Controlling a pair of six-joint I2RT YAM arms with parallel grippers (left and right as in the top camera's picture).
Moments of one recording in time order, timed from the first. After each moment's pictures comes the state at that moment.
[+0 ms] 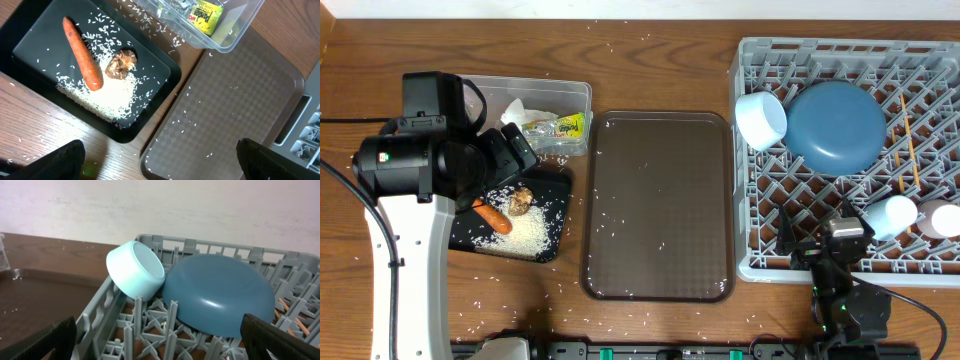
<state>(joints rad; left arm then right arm) 0.07 1.34 1.53 -1.39 0.09 -0.51 0.06 0.01 0.02 -0.07 -0.04 -0.05</state>
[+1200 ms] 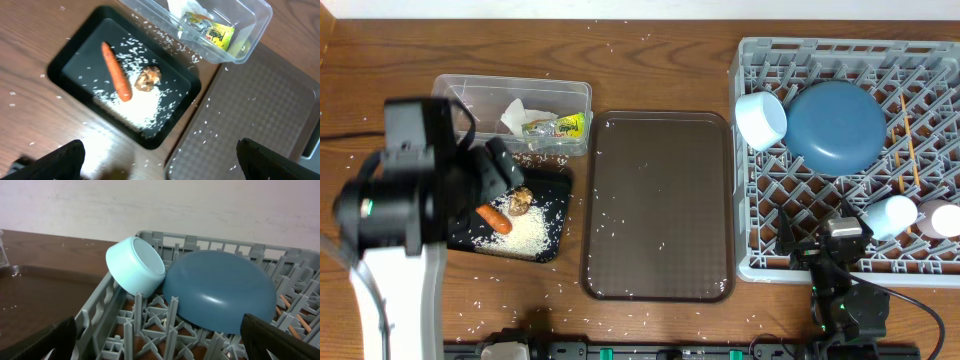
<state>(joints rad) 0.06 1.18 1.51 -1.41 -0.05 -0.45 0.06 0.01 0.01 -0.07 -0.04 -0.05</state>
